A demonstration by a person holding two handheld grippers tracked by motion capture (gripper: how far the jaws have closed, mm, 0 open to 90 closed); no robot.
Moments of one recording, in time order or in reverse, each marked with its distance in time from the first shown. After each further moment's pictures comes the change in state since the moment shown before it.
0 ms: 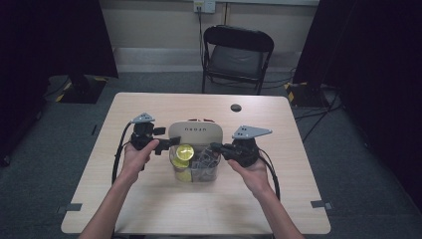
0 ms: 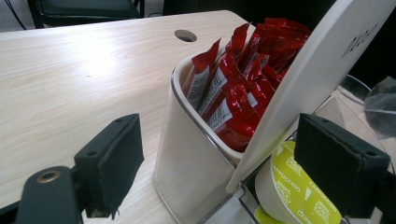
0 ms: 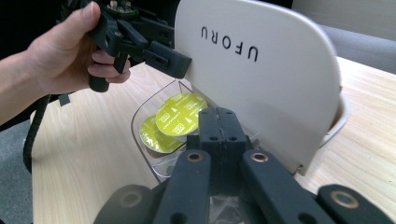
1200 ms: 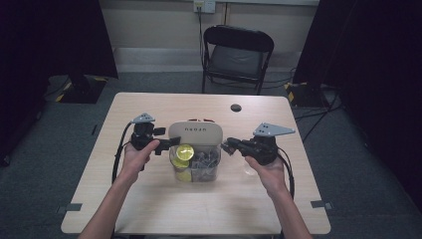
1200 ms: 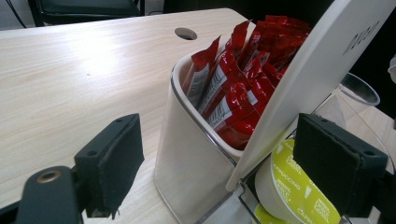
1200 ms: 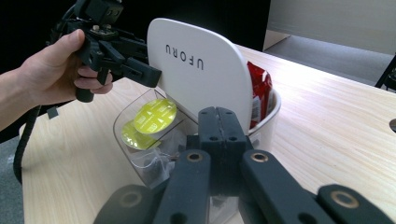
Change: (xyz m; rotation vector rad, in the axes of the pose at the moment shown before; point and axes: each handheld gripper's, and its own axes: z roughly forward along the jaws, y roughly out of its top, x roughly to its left) left arm 0.000 0.000 0.000 0.009 0.003 0.003; right arm -0.020 -0.002 -0.040 -0.054 -0.058 0.030
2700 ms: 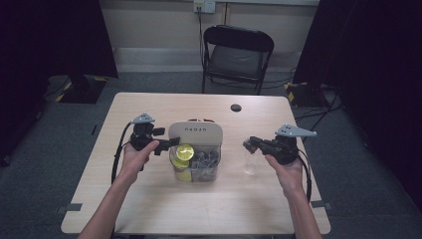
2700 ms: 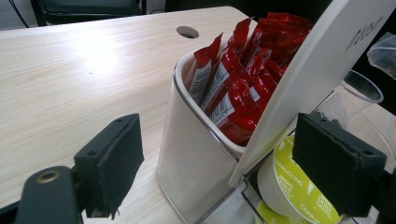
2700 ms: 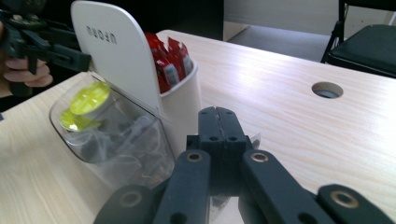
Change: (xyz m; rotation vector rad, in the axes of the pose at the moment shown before) left arm 0.000 -0.001 -0.001 0.002 0.005 0.002; right arm -0.042 -0.024 -0.033 0.012 -0.150 0.073
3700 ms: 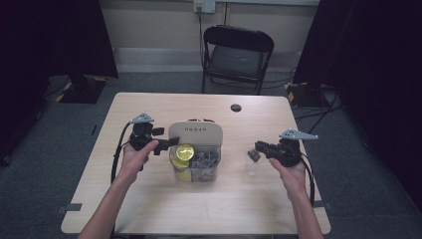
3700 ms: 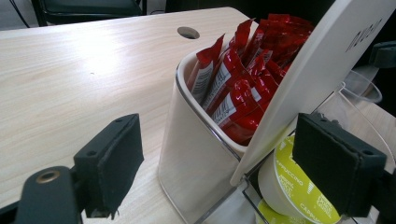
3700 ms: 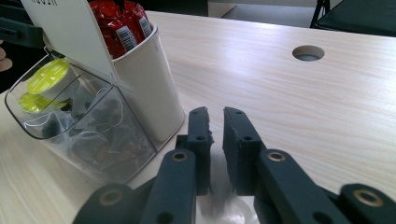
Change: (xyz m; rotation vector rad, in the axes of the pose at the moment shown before) left arm 0.001 0.000 -0.001 0.003 0.004 0.000; right arm -0.024 -0.025 0.004 0.054 -0.046 0.074
